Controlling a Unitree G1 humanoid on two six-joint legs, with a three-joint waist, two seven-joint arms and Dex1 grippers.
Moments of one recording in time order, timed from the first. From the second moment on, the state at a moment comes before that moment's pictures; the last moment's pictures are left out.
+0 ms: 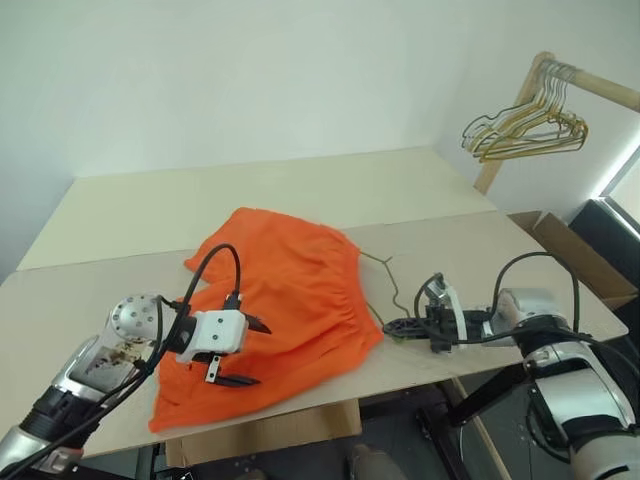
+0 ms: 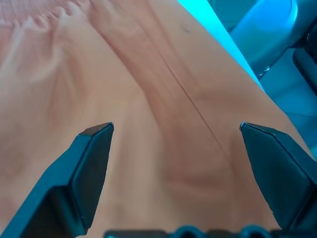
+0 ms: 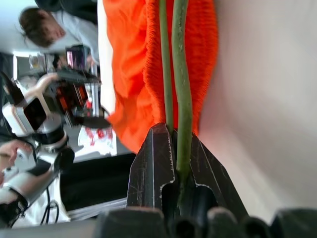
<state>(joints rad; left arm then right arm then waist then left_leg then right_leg) -0.24 0.89 -0.22 -0.12 -0.16 0.00 -1.33 -0.76 -0.59 0.19 0.86 0.58 1.26 1.30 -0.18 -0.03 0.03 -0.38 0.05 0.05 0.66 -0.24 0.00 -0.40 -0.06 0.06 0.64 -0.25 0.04</state>
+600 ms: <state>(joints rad) -0.43 0.76 -0.22 0.03 -0.12 -0.04 -1.25 -0.47 -0.64 0.08 0.30 0.42 0.80 1.11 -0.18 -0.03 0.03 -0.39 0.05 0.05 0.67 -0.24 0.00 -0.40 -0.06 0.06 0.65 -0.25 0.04</state>
